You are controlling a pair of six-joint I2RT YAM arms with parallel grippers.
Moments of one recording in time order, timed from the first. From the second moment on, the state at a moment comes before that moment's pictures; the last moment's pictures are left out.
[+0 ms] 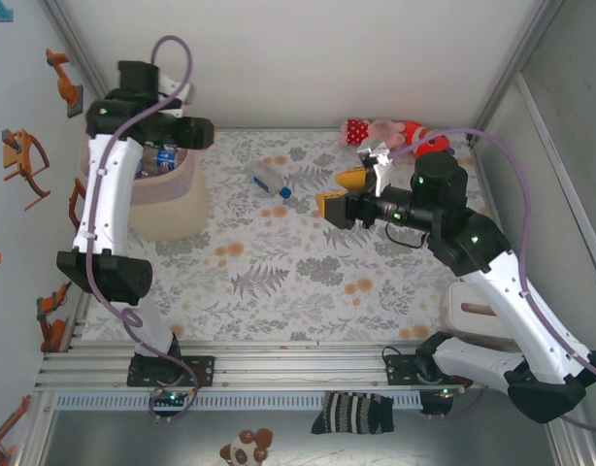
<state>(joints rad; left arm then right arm) -0.21 1.80 2.20 -1.24 0.17 0.02 0.64 1.06 1.36 -0.53 -0.47 0.21</state>
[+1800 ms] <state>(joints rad) -0.54 2.56 2.31 -0.92 -0.33 -0.99 0.64 0.96 1.36 -0.67 -0.32 0.25</state>
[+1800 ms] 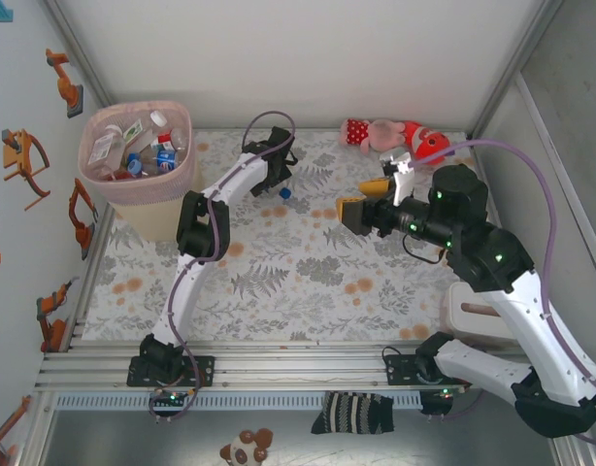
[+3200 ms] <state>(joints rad) -0.44 1.77 2.05 -0.85 0.07 -0.33 0.64 0.96 1.36 -0.64 -0.33 0.28</state>
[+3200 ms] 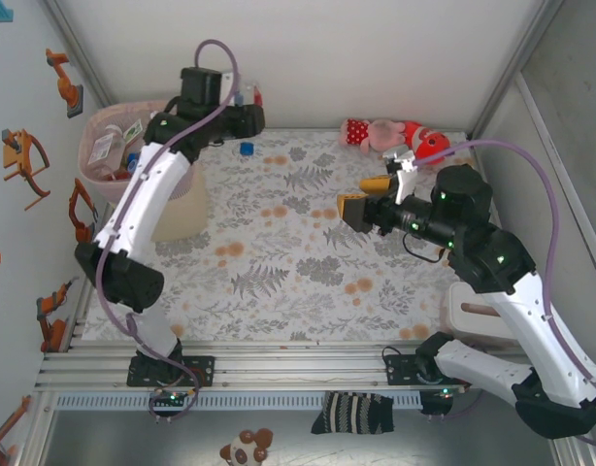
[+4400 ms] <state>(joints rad) 0.01 1.78 1.97 -1.13 0.19 0.02 0.64 1.05 1.36 -0.59 -0.38 0.31</state>
